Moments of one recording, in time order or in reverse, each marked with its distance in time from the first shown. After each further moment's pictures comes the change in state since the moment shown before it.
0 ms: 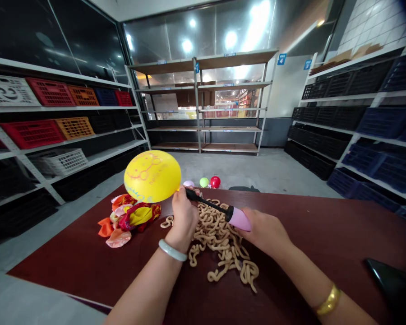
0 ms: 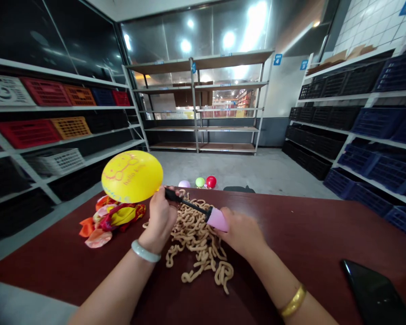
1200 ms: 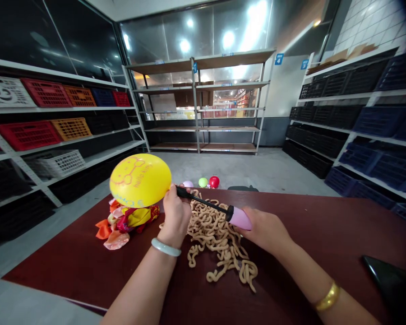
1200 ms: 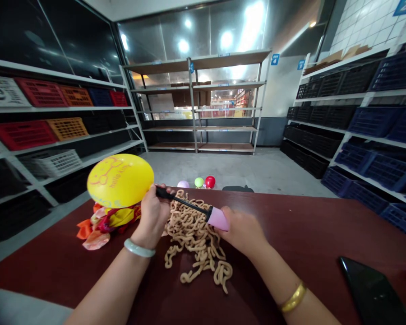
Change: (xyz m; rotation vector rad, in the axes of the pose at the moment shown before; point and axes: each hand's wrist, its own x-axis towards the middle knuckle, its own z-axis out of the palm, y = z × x) left_hand 0.016 0.013 -0.007 -0.057 0.050 -0.031; right_hand 0.002 0.002 -0.006 -0.007 -0.045 0.020
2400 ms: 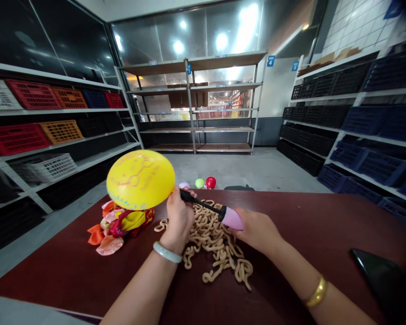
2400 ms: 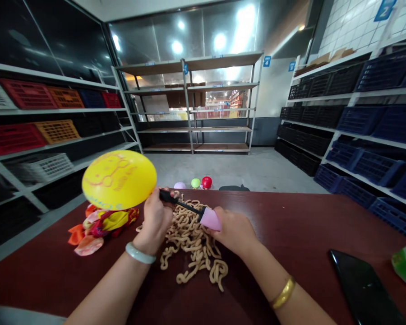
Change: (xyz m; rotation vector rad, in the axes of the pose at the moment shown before) left_hand -0.015 -0.016 0.007 0.041 -0.076 -0.026; right_hand -0.001 -0.012 -0.006 0.063 -0.034 0.006
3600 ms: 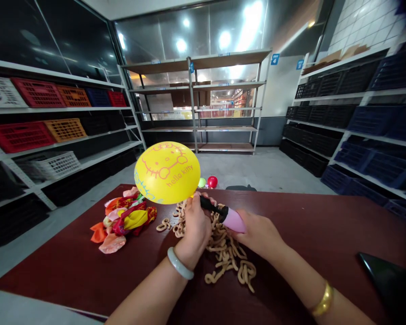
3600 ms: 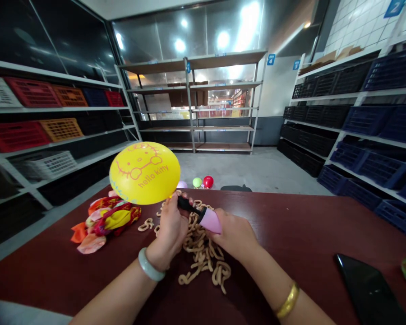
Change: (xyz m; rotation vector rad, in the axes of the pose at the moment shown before) left_hand -0.041 -0.025 0.014 0.018 -0.024 -0.092; right_hand -0.003 -0.005 0.001 0.084 -0.029 0.023
